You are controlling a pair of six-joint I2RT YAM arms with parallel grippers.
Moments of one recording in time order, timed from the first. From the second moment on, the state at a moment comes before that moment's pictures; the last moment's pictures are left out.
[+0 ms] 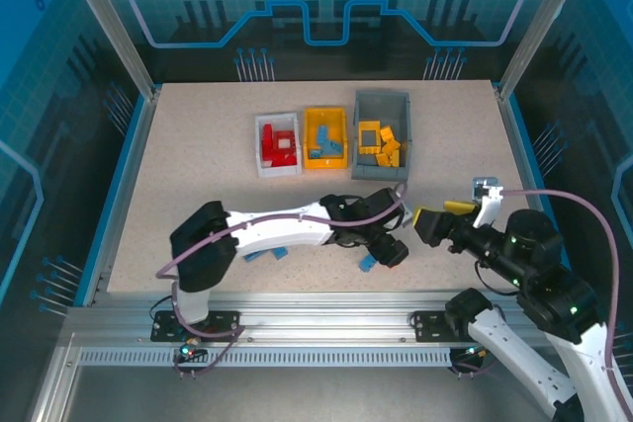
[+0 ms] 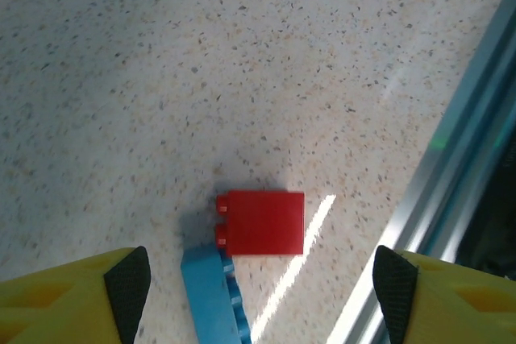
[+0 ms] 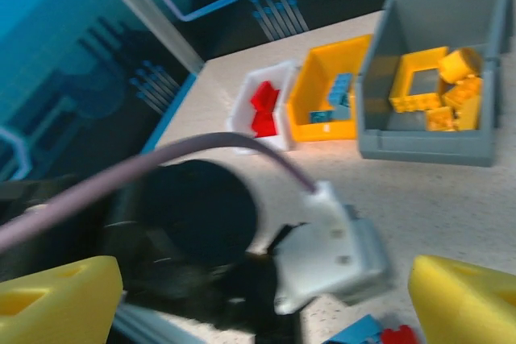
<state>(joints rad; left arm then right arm) -1.11 1.91 1.45 -0.52 0.07 -0.24 0.50 0.41 0.98 -0.89 -0.13 0.55</state>
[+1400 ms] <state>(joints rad) -0.89 1.80 1.47 -0.62 -0.07 -0.27 0.51 0.57 0.98 -0.82 -0.24 0.49</state>
